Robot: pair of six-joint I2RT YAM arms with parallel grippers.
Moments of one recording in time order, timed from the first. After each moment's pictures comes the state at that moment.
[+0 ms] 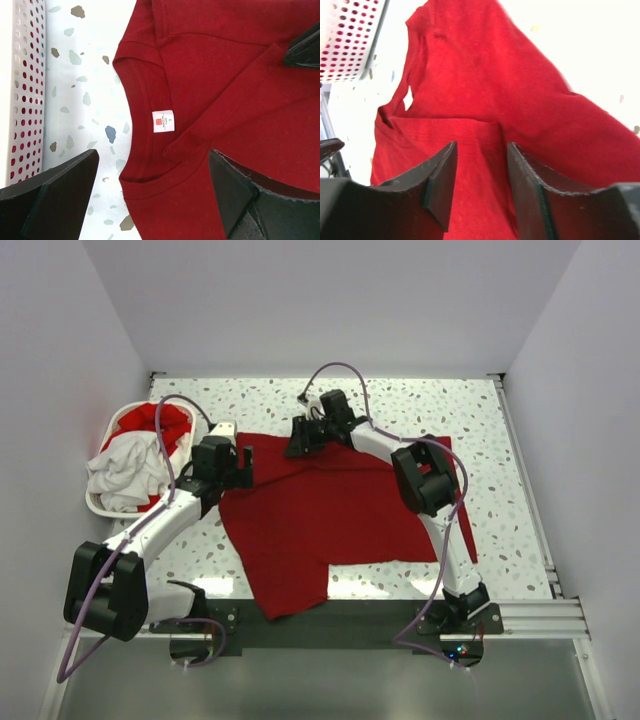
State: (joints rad) left arm -0.28 1.27 0.73 -0.18 -0.26 -0.18; right arm 0.54 2.40 1.83 -0.13 -0.61 0.37
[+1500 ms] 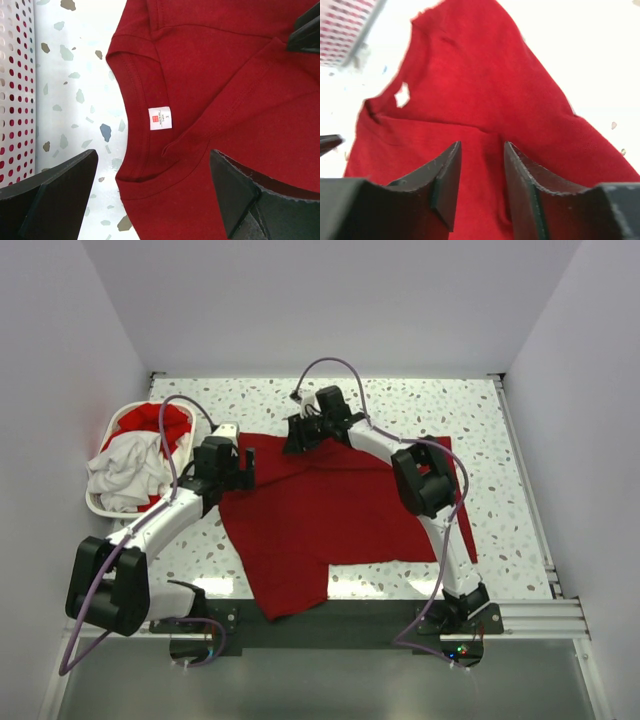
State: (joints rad) left arm -0.28 1.29 0.73 -0.18 -0.24 -0.17; right arm 0.57 2.37 1.87 -0.17 -0.59 0.20
